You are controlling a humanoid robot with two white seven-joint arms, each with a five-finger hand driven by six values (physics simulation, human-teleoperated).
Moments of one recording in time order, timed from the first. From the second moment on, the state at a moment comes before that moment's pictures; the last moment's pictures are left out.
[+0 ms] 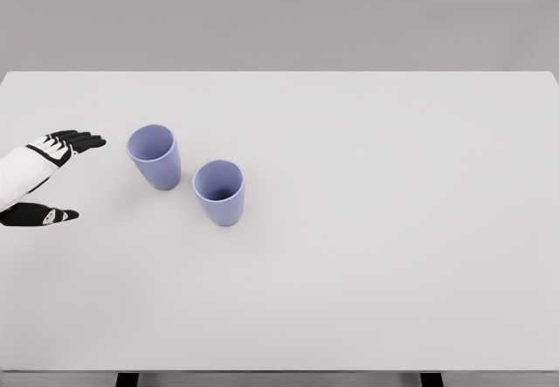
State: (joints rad) left arm 0.11 0.74 0.14 -1.67 -0.28 -0.61 -0.36; right arm 0.07 0.00 0.15 0.04 -0.29 -0.07 0.26
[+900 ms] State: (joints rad) left arm 0.26 0.86 0.06 -1.79 0.22 -0.61 -0.35; right arm 0.07 0.00 0.15 0.04 -0.29 -0.07 0.26
